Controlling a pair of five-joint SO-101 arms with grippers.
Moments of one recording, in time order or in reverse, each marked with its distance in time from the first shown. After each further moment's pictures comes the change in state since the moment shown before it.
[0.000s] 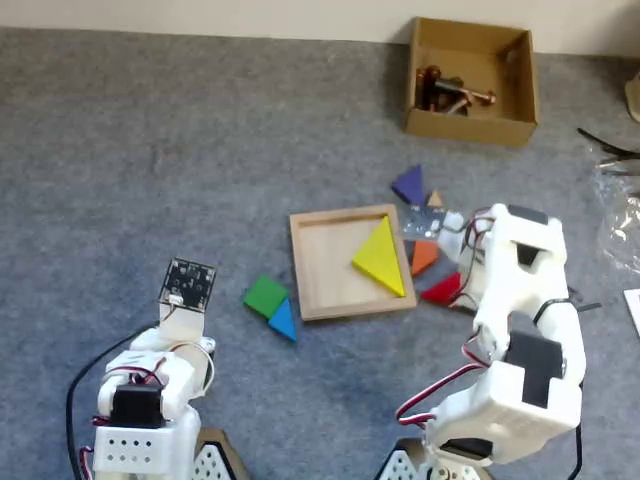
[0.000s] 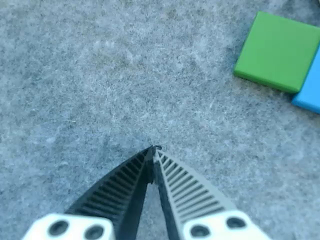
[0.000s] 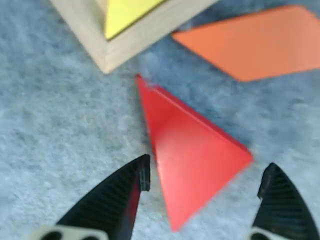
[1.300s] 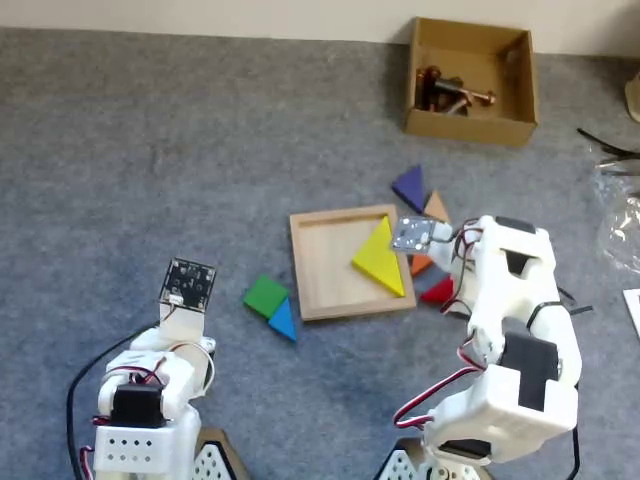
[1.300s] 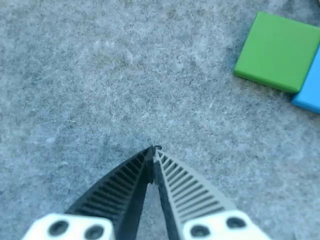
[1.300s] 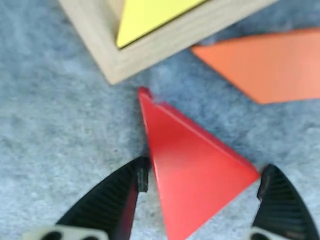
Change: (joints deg) left arm 0.0 0.0 0.0 0.0 0.0; right arm -2.4 -0.2 4.0 -7.3 2.6
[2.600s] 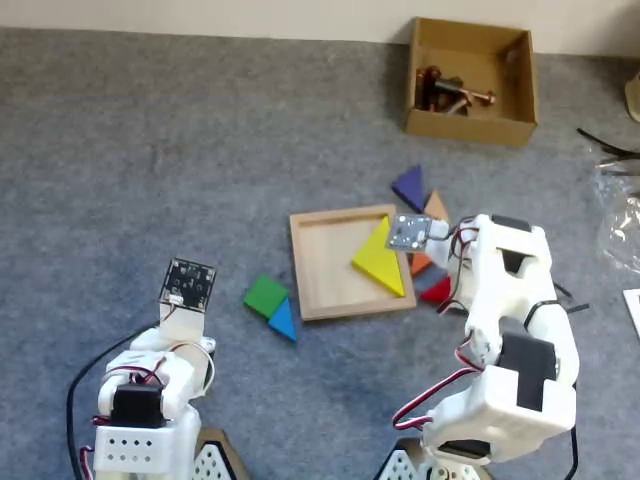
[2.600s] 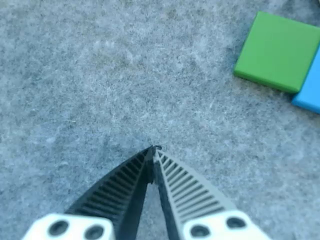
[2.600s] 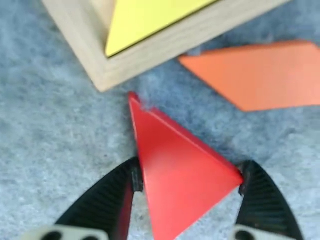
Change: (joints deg) left arm 0.0 0.0 0.0 0.0 0.0; right arm -1.1 0.0 0.0 -1.2 0.2
